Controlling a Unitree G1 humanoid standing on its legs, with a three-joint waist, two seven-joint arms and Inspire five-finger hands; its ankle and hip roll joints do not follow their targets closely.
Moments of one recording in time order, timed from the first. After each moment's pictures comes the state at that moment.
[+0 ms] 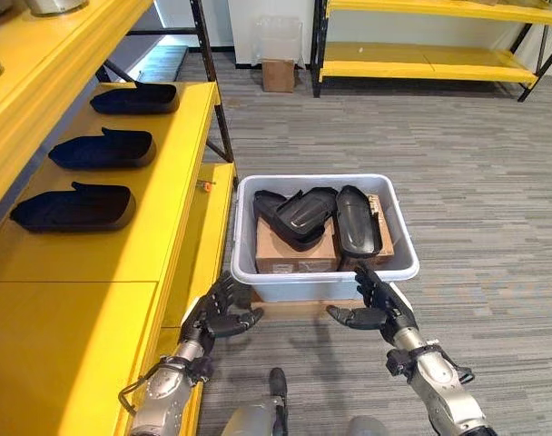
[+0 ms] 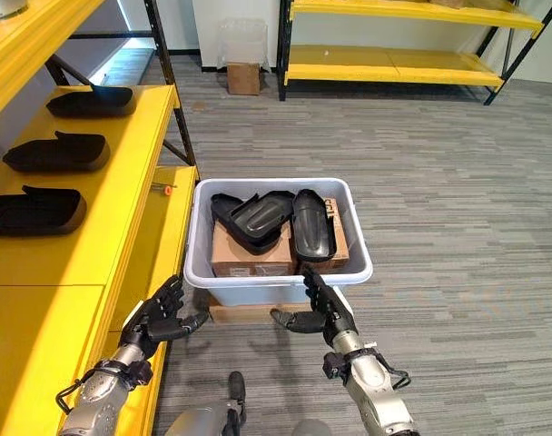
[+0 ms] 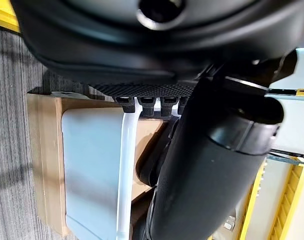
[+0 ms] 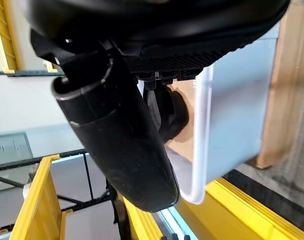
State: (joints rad) left arm 0.03 0.37 -0.13 0.50 -0.52 -0.26 -0.19; right arm 0.02 -0.35 0.26 0.24 0.41 -0.15 0.03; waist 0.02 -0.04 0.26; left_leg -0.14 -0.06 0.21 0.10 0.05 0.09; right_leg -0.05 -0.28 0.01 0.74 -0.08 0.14
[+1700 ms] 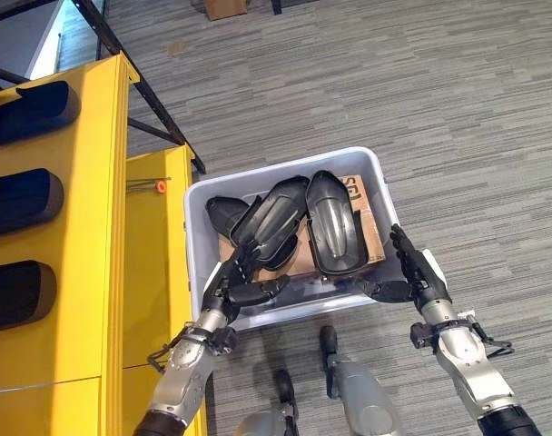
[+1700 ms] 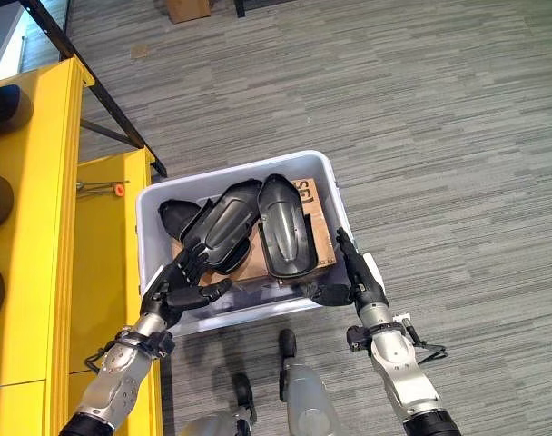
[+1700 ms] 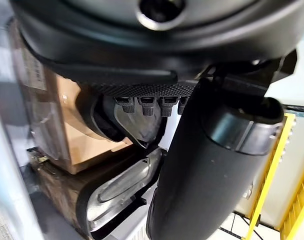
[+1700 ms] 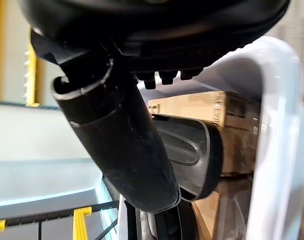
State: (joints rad) left arm -0.07 0.34 -0.21 0.25 -0.59 -0.20 -0.12; right arm -0.06 -0.50 0.18 0.15 0.18 -0.14 -0.11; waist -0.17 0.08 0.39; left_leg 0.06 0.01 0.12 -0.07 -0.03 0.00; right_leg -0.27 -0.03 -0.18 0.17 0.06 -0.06
